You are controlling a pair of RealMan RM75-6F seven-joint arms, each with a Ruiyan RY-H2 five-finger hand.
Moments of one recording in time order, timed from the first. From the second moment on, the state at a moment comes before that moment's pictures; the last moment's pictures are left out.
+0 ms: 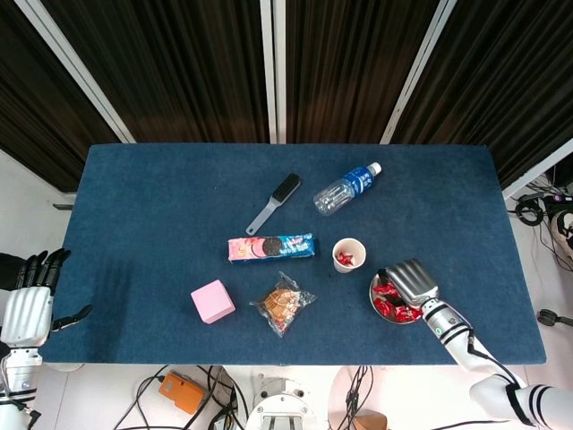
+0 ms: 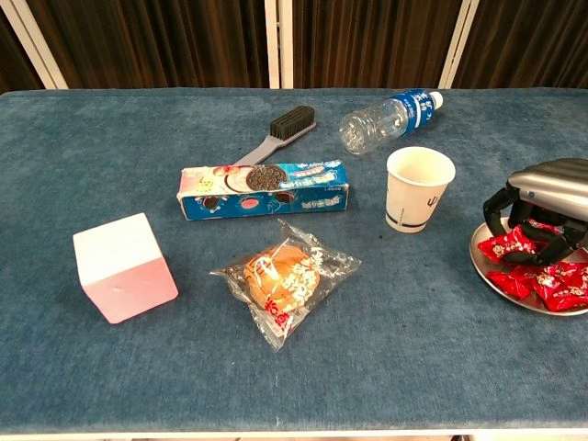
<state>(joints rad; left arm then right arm) -0.04 -1.34 -0.05 -1.36 1.49 1.55 -0.10 0.52 -1.38 0.00 -1.48 -1.41 0.98 -0.19</state>
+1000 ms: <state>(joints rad) -0.04 -1.34 -0.06 -1.35 1.48 1.54 -0.10 0.71 -1.35 0.17 -1.57 -1.24 0.86 -0.26</state>
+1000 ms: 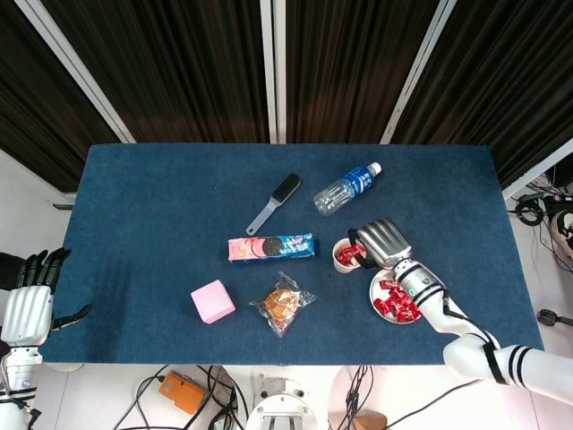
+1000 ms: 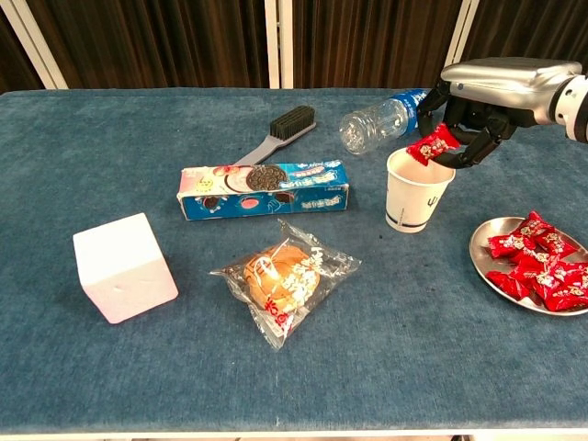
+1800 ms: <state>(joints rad) -0.06 -1.35 -0.06 -1.36 1.50 1.54 -0.10 0.48 -1.22 -0.07 -1.65 -1.50 1.10 -0.18</state>
